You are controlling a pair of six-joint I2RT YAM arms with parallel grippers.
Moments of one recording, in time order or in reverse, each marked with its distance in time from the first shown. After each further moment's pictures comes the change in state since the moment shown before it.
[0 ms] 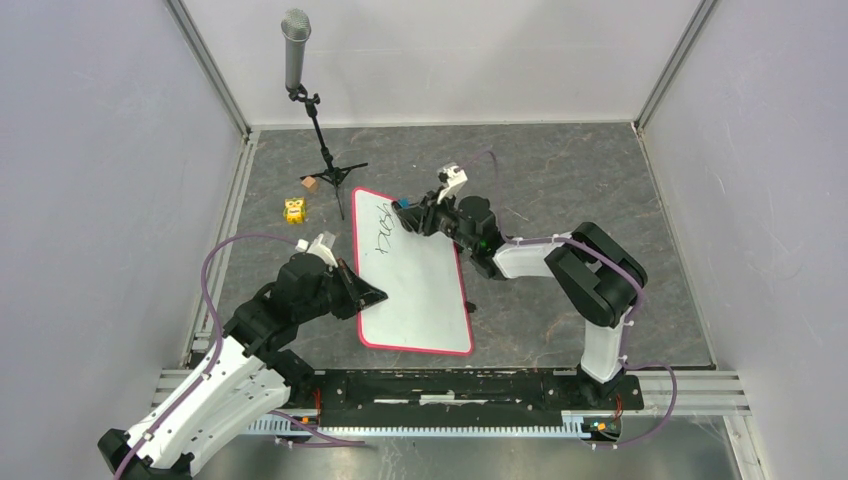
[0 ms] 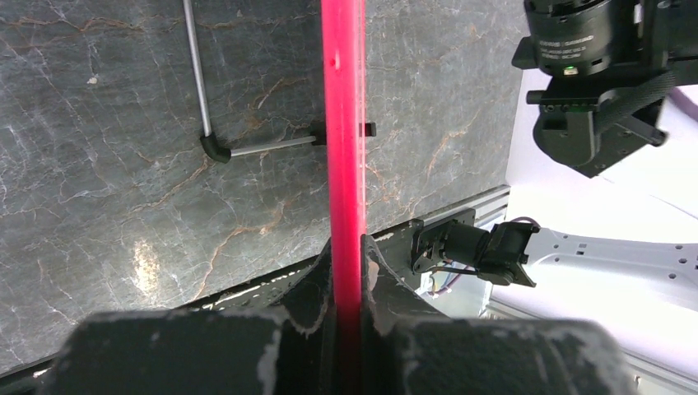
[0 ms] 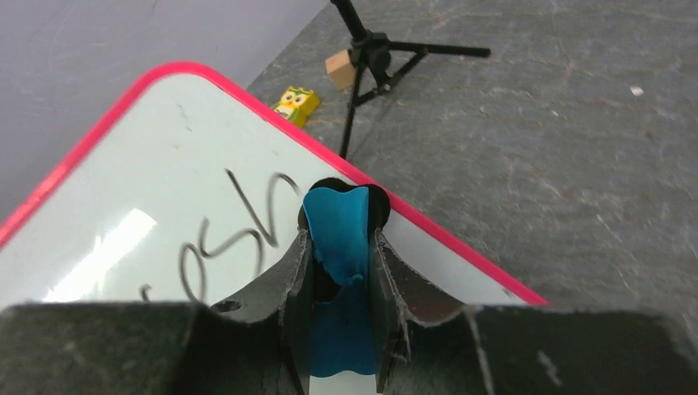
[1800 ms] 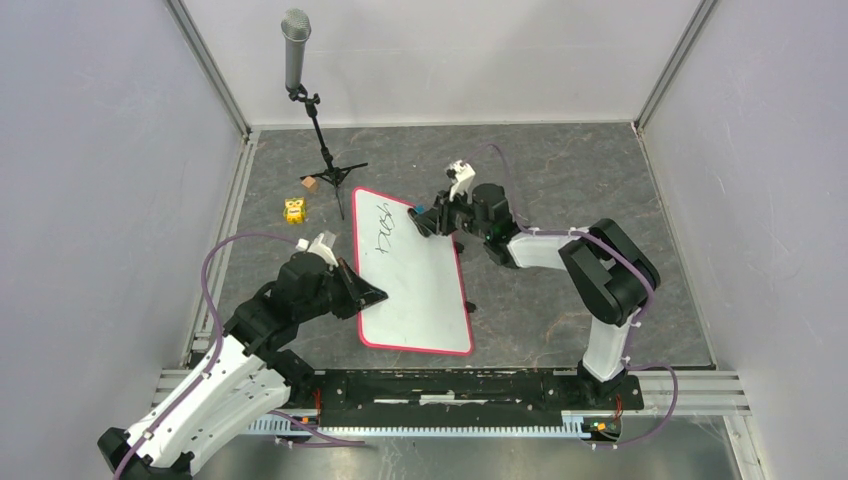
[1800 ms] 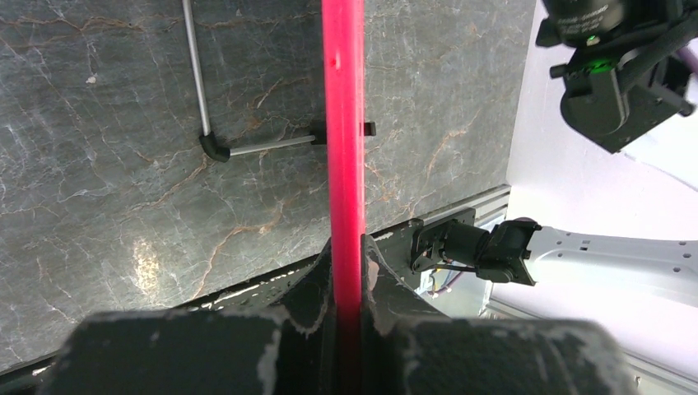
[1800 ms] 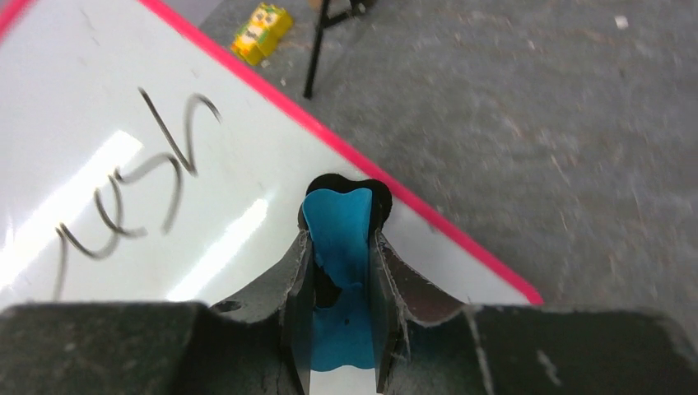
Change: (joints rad) left arm 0.000 0.006 0.008 -0.004 -0.002 -0.001; right arm -0.116 -0.018 0.031 -0.206 -0.216 -0.076
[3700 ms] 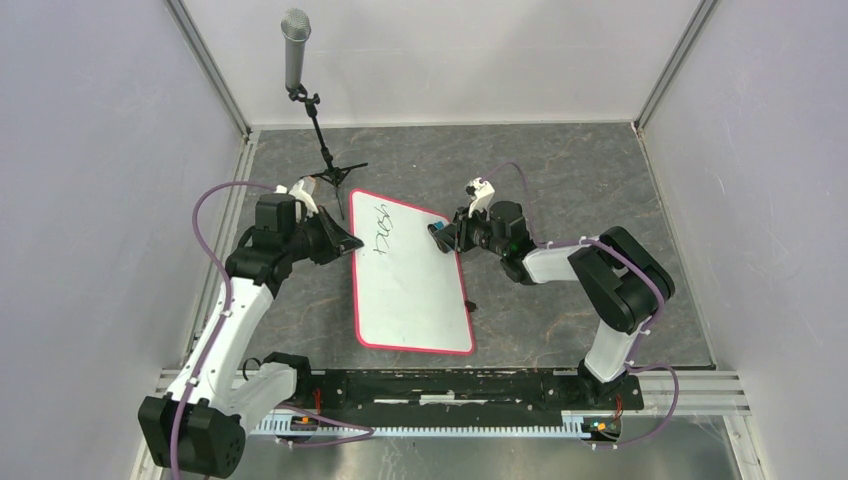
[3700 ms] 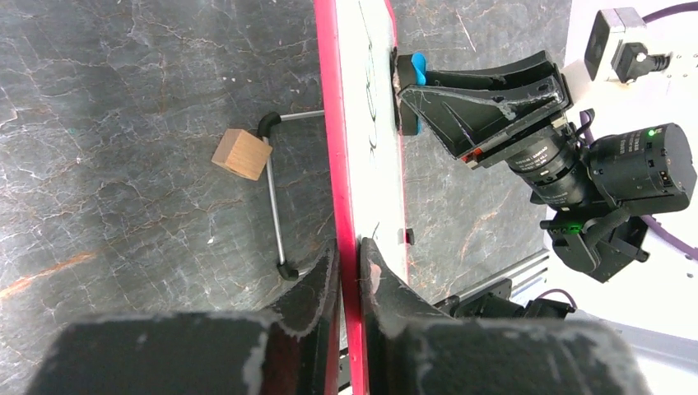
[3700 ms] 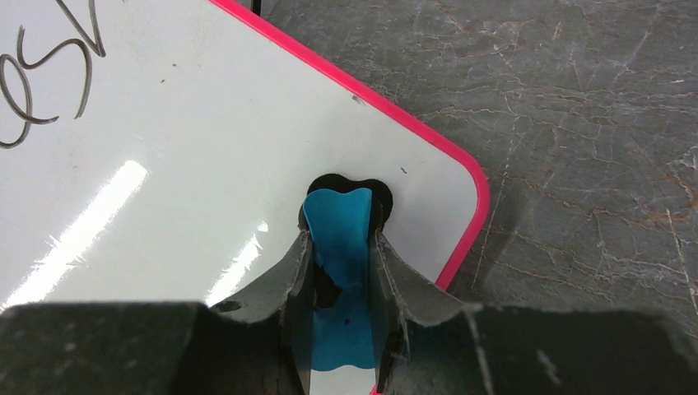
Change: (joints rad) left arm 0.484 0.349 0.237 0.054 0.245 0.406; right arm -0.055 -0.095 -0.262 0.091 0.021 0.019
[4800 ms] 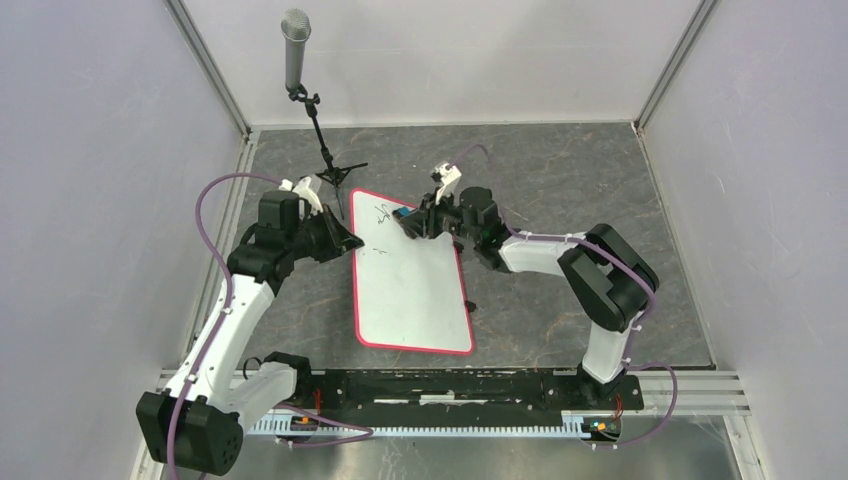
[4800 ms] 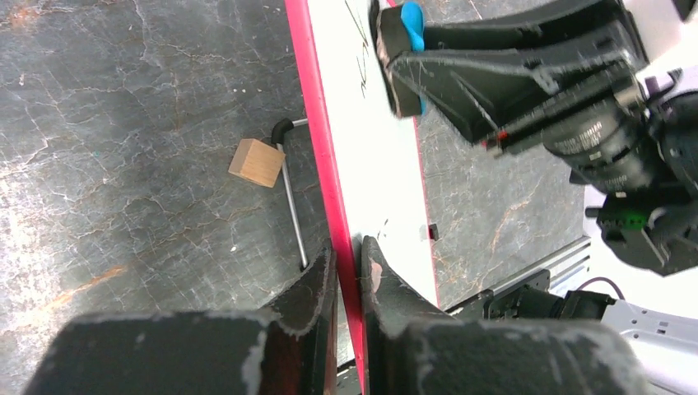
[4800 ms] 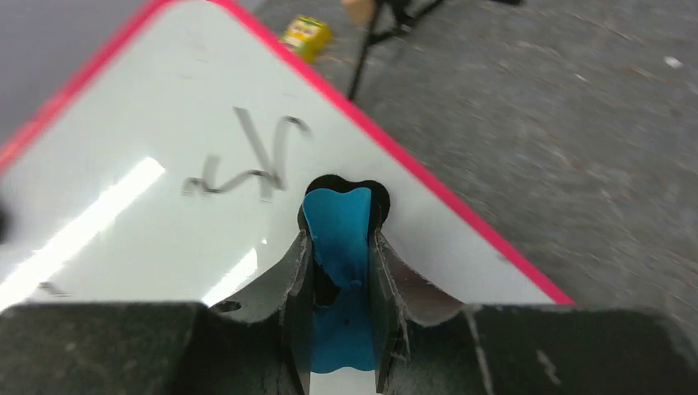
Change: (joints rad) left arm -0.034 0.018 0.024 -0.006 -0.014 0.095; right arm 0.160 0.039 0.233 -0.040 0.026 -0.027
